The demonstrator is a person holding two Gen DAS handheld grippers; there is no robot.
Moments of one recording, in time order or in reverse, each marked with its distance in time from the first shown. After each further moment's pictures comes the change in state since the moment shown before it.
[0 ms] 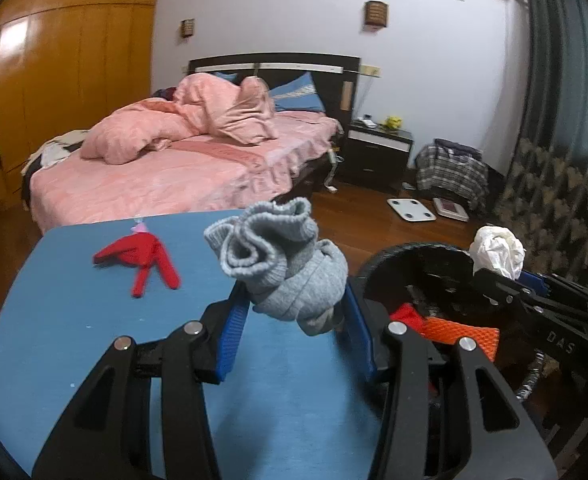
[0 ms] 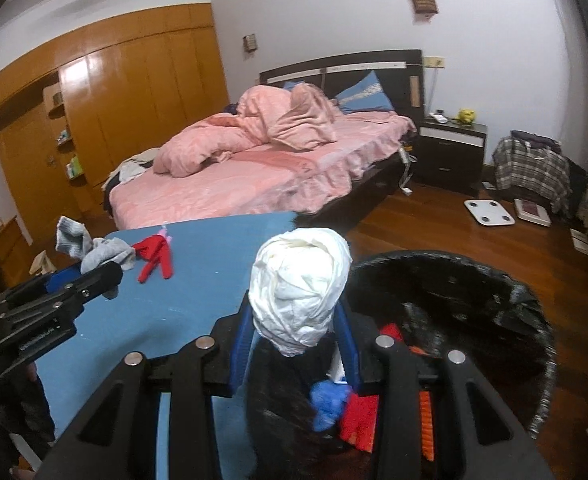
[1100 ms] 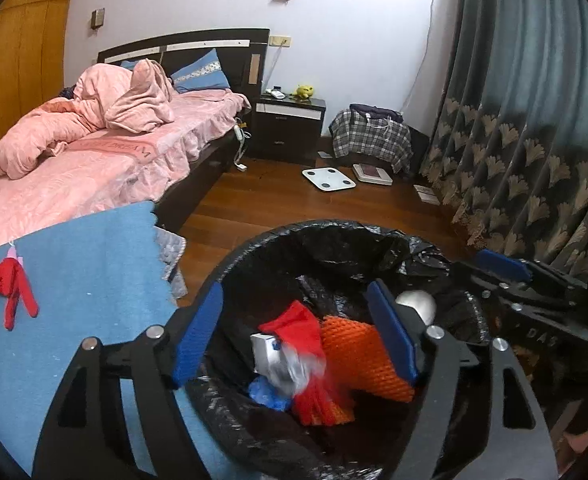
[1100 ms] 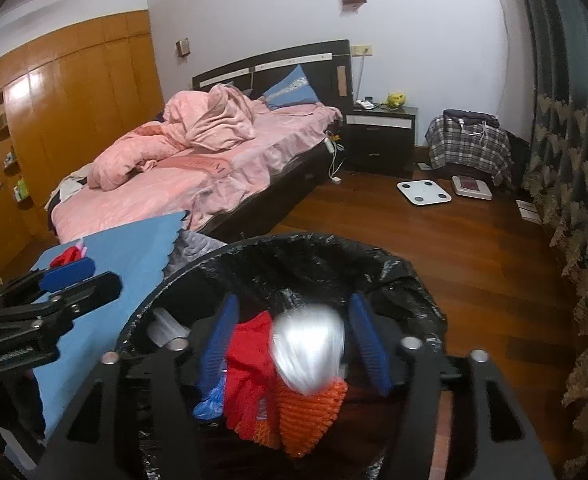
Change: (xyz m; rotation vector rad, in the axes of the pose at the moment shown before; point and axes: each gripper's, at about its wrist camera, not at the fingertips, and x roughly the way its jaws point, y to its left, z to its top) left arm 0.078 -0.108 -0.004 0.122 0.088 -0.260; right arm -0.015 -0.129 -0.017 0.109 -0.001 -0.185
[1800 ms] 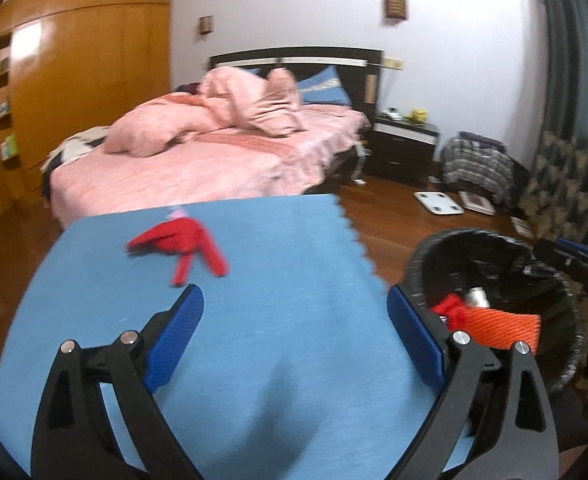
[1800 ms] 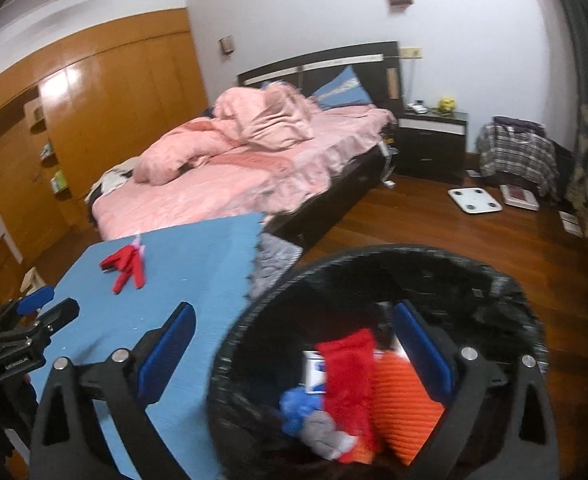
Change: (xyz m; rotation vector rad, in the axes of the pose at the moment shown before) left arm -0.107 0.152 -0.047 -0.153 -0.062 0.379; right arm 0.019 0.120 0.012 -0.076 0.021 0.182
